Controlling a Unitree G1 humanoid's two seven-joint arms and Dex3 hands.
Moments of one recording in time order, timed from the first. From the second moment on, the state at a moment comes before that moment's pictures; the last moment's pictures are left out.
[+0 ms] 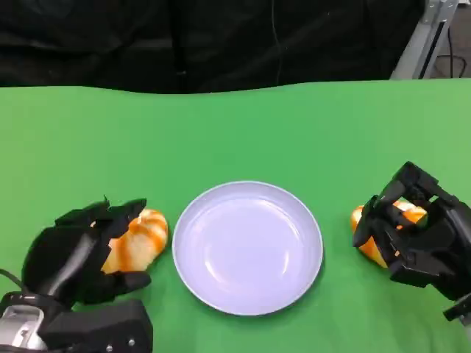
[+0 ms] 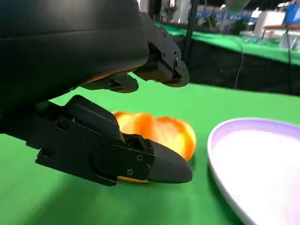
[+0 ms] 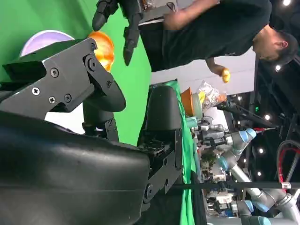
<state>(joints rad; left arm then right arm) -0.21 0.37 -0.22 0.56 0.78 -0.39 0.38 -0.13 -0.02 -0.15 0.29 0.45 -0.22 0.69</state>
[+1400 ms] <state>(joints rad) -0.34 0.37 -0.33 0.79 0.73 -0.40 0.40 -0.13 -0.02 -0.15 0.29 0.45 -0.22 0.69</state>
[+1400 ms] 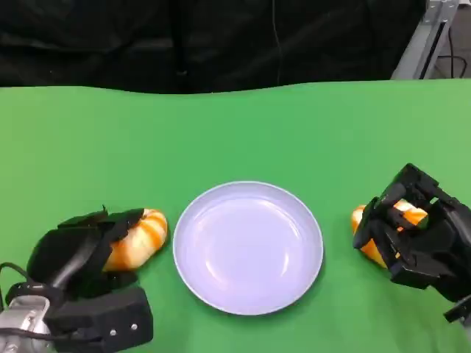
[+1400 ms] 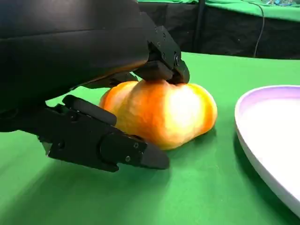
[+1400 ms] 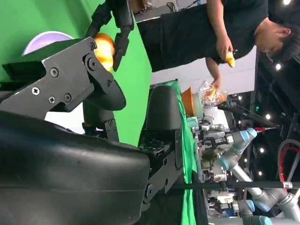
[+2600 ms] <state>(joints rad) -0.37 0.36 -0.35 0.87 0.69 -0.45 0.51 -0.13 -0.02 -0.15 0.29 0.45 -0.22 0.69</state>
